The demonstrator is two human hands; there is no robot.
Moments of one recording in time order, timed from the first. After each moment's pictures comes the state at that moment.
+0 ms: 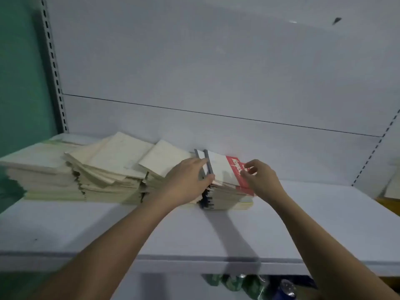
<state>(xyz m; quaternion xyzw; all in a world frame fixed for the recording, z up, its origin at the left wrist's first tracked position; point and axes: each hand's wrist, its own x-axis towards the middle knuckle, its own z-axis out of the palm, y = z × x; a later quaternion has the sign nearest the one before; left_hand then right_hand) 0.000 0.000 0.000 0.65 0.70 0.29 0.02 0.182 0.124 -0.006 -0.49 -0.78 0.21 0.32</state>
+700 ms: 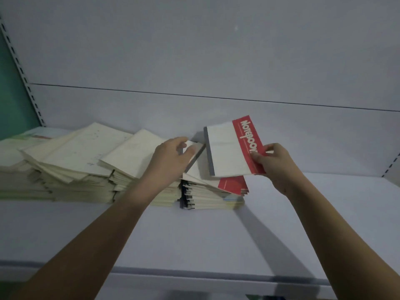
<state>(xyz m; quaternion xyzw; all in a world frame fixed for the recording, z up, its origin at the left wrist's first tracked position) 0.016 0.077 -0.005 0.49 0.74 0.45 0.06 0.221 0.208 -0.006 -0.43 -0.60 0.54 0.41</state>
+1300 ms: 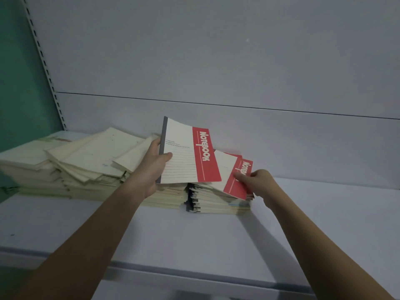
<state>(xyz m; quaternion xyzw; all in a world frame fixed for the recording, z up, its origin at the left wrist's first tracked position) -0.003 0.049 -0.005 0.31 0.62 0.65 0.30 0.197 0.215 -0.051 -0.48 -0.69 0.47 0.26</state>
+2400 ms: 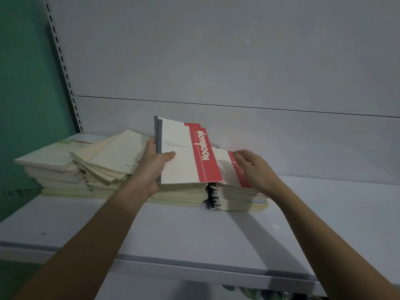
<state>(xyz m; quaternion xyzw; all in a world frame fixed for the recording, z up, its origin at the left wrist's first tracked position) -0.042 0.013 -0.002 0.28 0.60 0.69 0.29 0.160 0.152 -0.014 -0.34 -0.84 0.30 0.31</state>
